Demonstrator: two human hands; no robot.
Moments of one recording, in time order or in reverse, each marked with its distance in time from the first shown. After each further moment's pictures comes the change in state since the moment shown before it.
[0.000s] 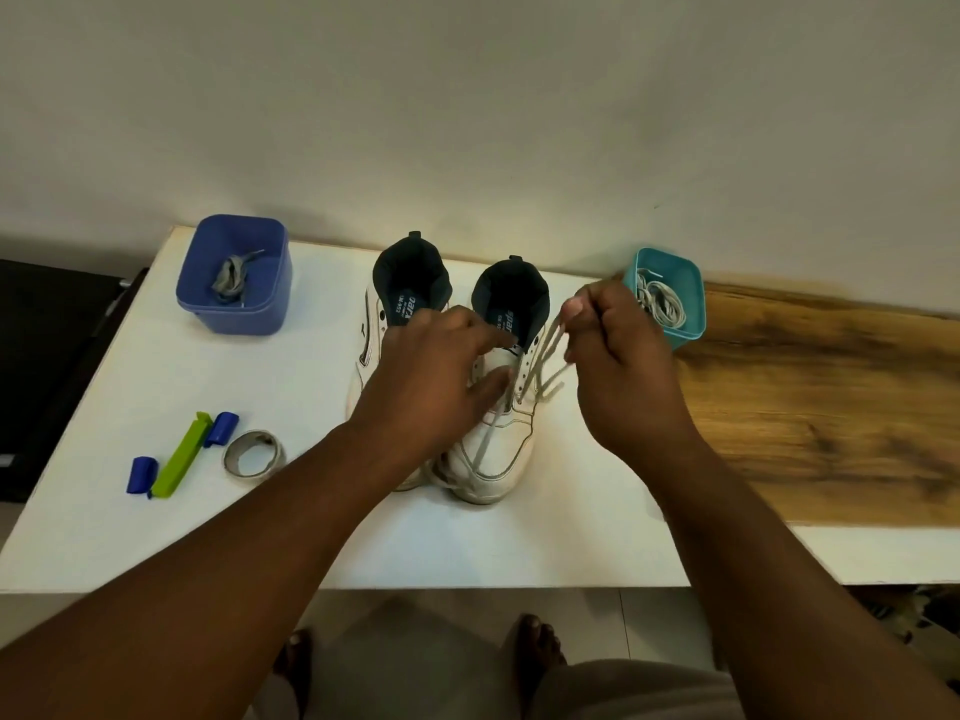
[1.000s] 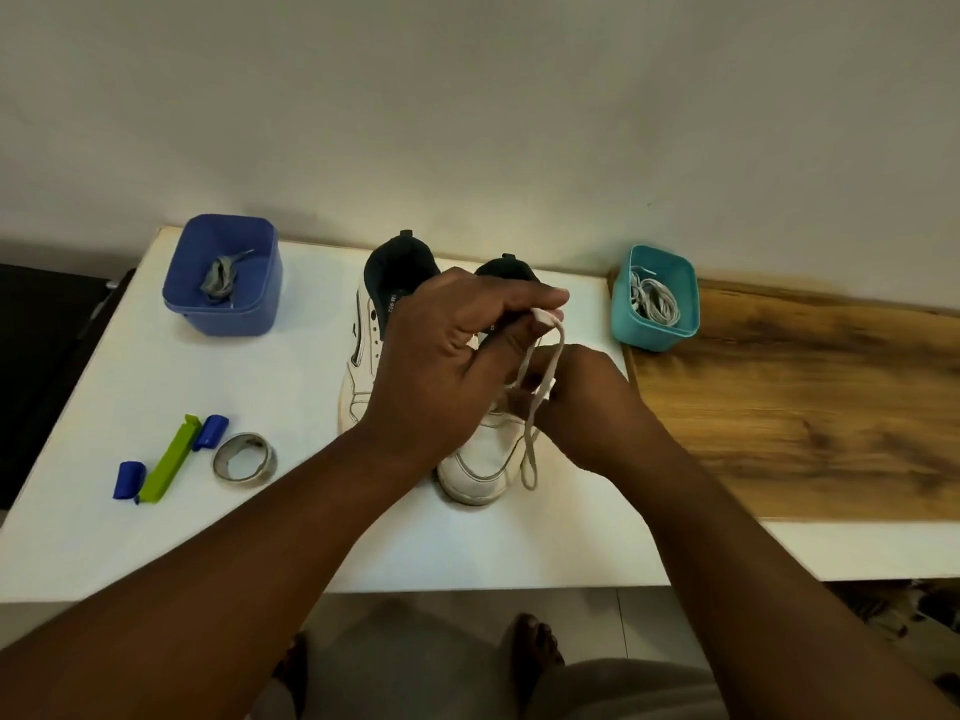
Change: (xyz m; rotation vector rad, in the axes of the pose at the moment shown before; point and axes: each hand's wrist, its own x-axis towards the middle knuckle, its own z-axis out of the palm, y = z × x) left_hand -0.002 0.046 -0.028 -0.588 0.422 0.227; right_hand -0.005 0.019 0.015 -0.198 -0.402 0.183
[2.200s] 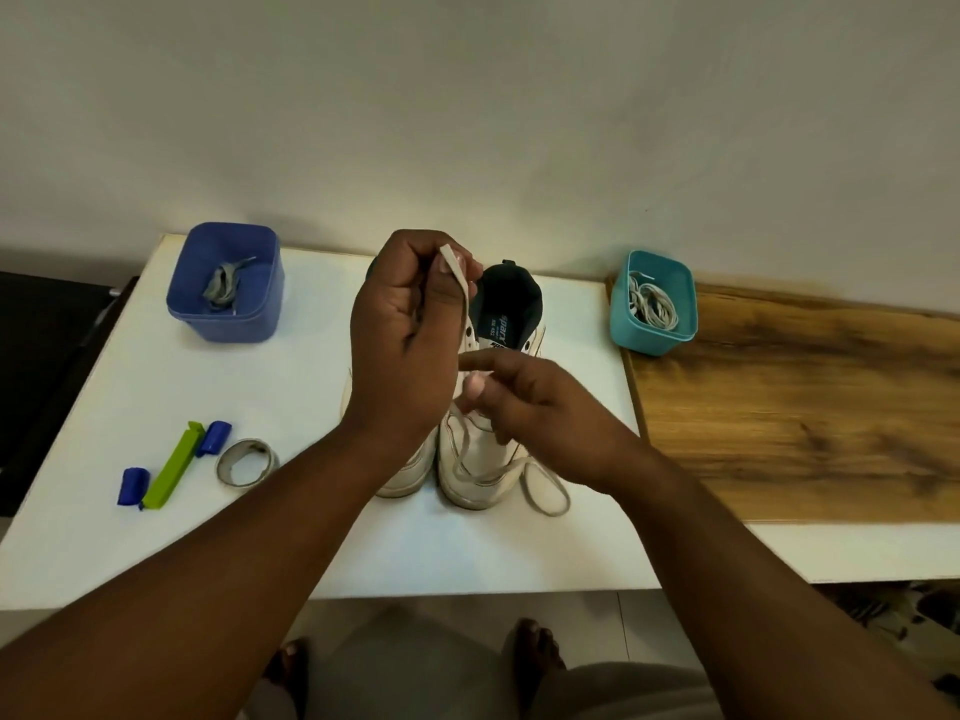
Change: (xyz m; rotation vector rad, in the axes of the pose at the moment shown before) left_hand 0.005 -0.012 -0.008 -0.191 0.227 -0.252; right_hand -0.003 -0.017 0.010 0.461 -0.246 -0.125
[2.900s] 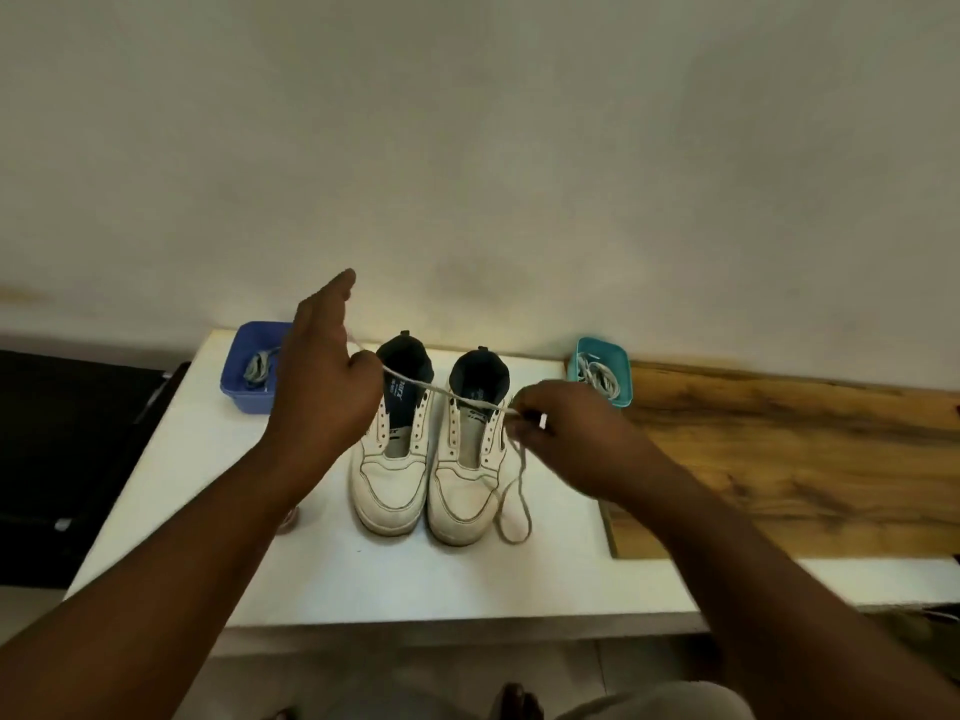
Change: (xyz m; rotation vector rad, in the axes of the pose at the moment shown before) left_hand 0.021 0.077 -0.068 0.440 -0.045 -0.229; right_hand -0.052 -0.074 -0.051 -0.698 0.201 -0.045
